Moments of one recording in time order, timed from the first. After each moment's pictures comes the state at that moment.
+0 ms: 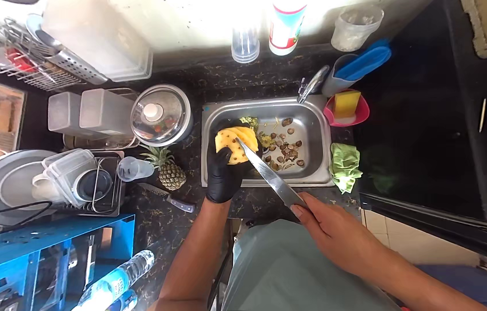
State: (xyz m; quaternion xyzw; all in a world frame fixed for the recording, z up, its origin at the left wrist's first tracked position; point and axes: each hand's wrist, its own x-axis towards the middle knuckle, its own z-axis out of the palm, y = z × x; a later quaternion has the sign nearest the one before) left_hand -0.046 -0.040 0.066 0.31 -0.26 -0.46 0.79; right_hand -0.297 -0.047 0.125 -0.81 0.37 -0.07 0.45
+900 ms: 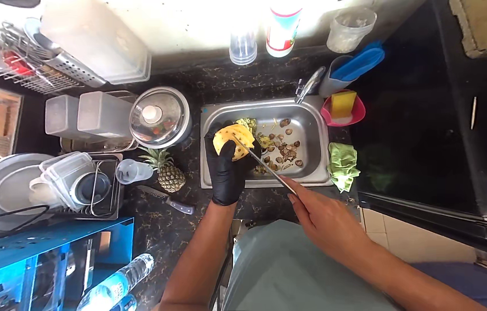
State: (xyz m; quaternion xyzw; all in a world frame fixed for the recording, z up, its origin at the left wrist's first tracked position) left_hand -0.053 -0.048 0.071 0.40 -0.18 -0.40 0.81; right_hand -0.281 -0.041 0.109 -0.87 0.40 -0.11 0.28
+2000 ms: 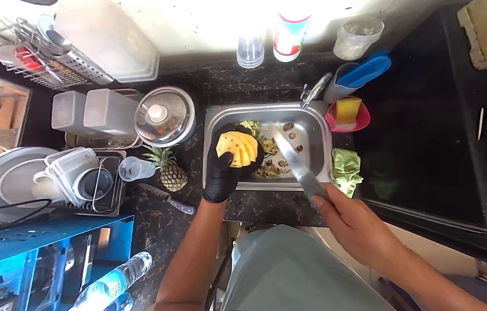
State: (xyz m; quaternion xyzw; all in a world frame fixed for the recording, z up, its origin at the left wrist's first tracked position) left_hand -0.030 -0.041 0.069 0.32 -0.25 -0.48 0.78; right_hand -0.314 -0.063 0.122 -0.80 0.42 -0.09 0.43
